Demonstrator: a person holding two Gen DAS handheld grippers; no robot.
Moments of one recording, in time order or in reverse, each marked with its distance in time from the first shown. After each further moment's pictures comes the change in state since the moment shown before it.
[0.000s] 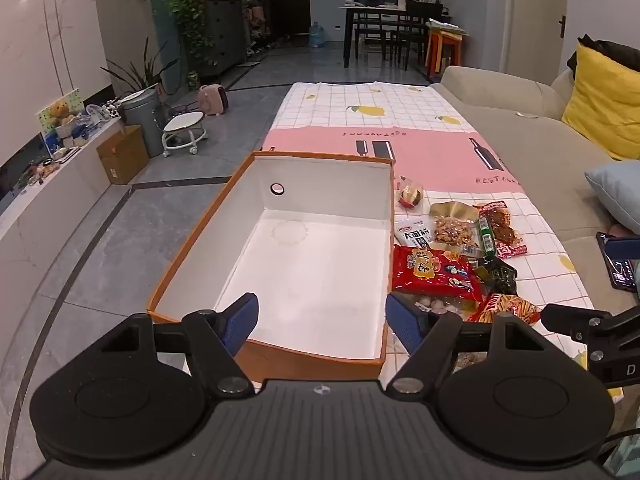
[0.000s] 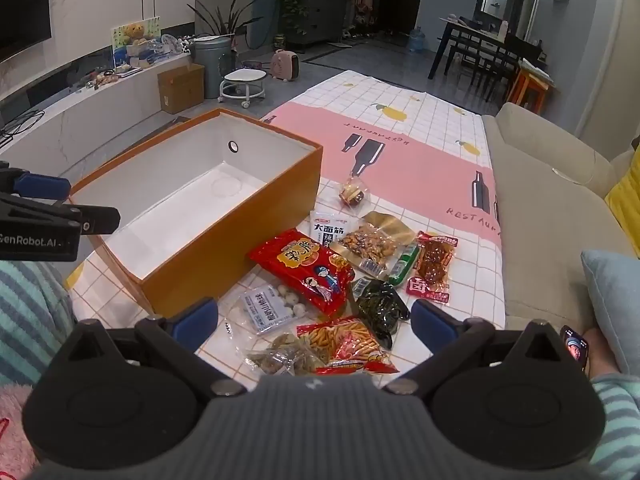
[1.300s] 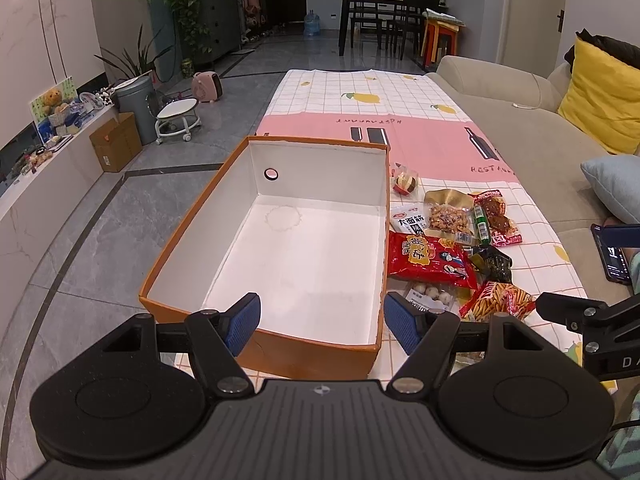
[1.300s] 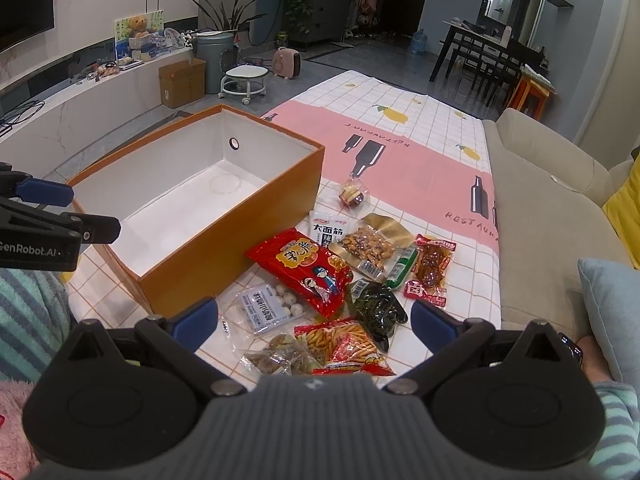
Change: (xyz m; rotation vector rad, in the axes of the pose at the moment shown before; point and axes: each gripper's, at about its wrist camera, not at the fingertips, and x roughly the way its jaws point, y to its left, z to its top) left arm 0.006 0.000 -0.004 -0.008 0.031 -0.008; right arm 0.002 0.005 0.002 -0.018 0.004 -0.004
